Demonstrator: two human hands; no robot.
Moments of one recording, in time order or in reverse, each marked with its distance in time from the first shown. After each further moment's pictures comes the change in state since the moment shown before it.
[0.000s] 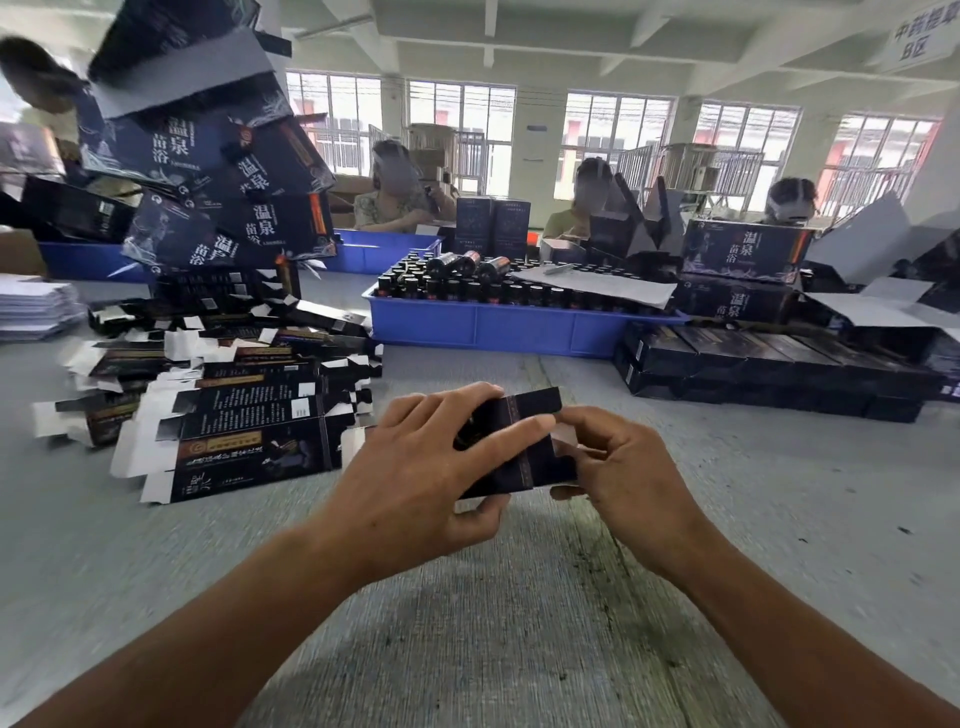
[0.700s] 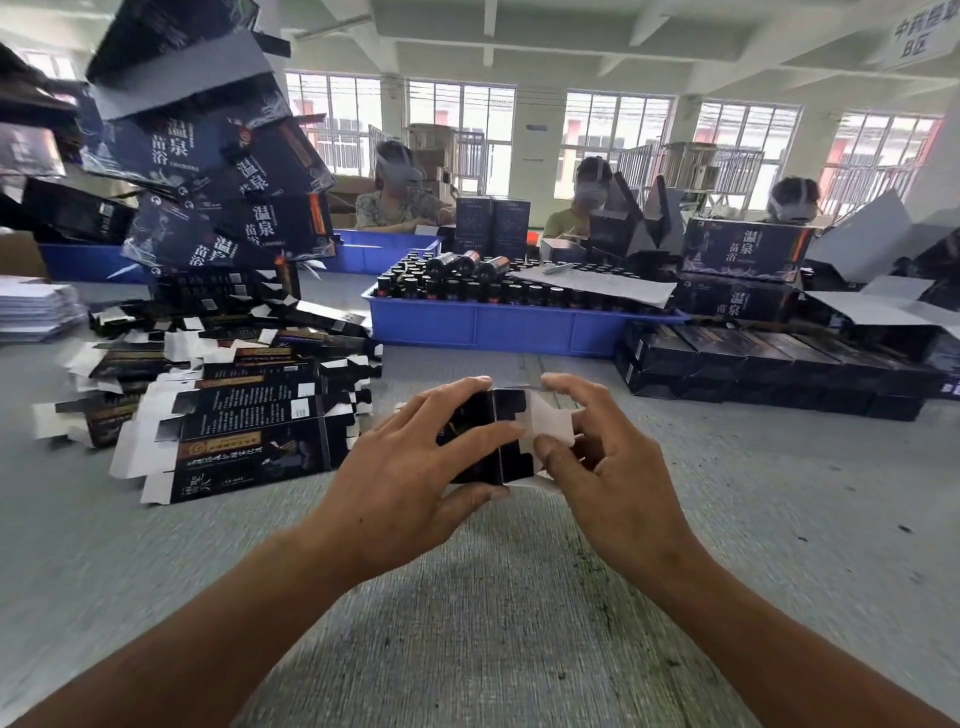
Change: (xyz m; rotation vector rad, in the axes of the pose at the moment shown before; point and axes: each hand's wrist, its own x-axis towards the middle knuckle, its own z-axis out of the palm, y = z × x) left_hand -0.004 -0.003 -0.003 -0.132 -0.044 -0.087; right_hand -0.012 -0.006 0.012 -0.332 0.136 -0.187
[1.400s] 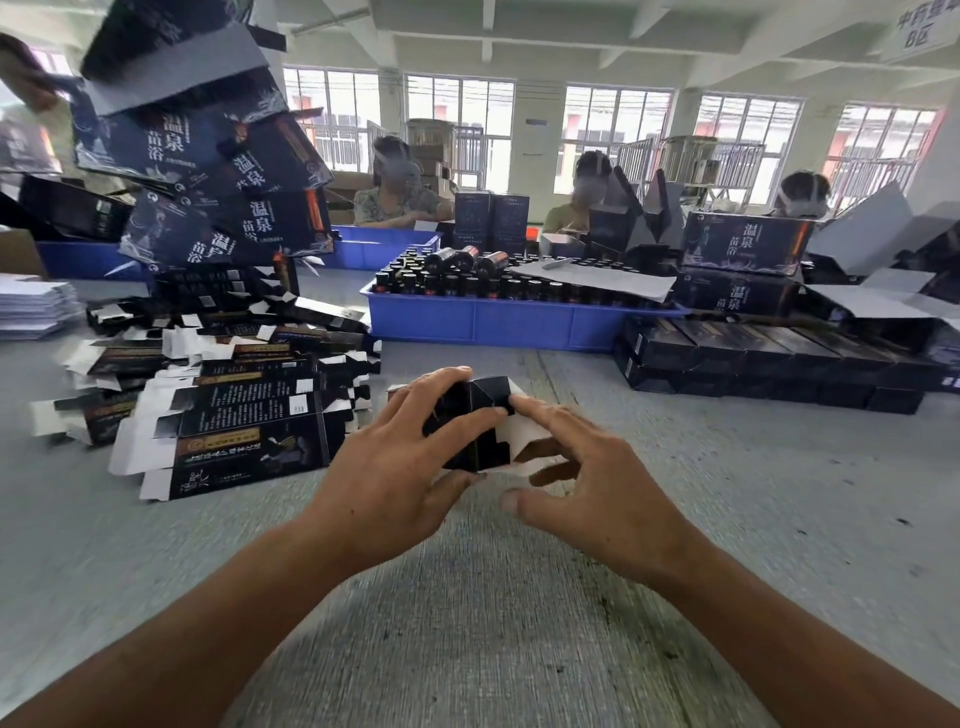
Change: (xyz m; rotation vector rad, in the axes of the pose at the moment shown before) left_hand -0.003 -0.005 0.002 -0.043 0.031 -0.030; right_hand -0.001 -0.003 -0.005 -0.117 -0.282 -0.007
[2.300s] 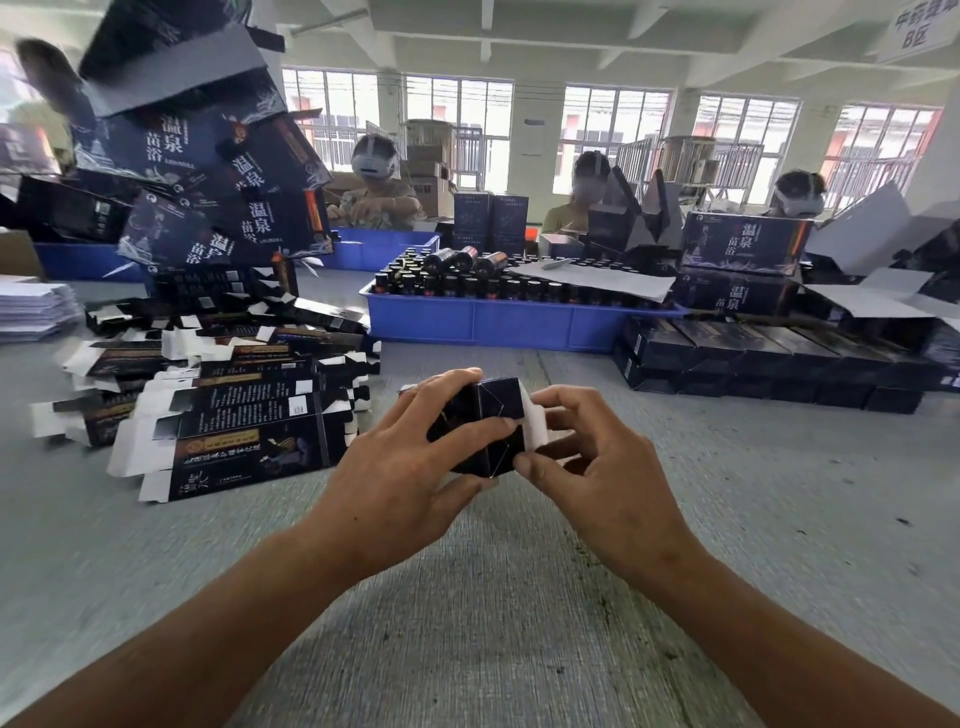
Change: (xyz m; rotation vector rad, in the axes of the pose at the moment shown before) left_hand 0.000 0.004 0.003 -0.033 0.054 0.025; right_hand -0.001 -0.001 0.005 0.078 0.230 -0.005
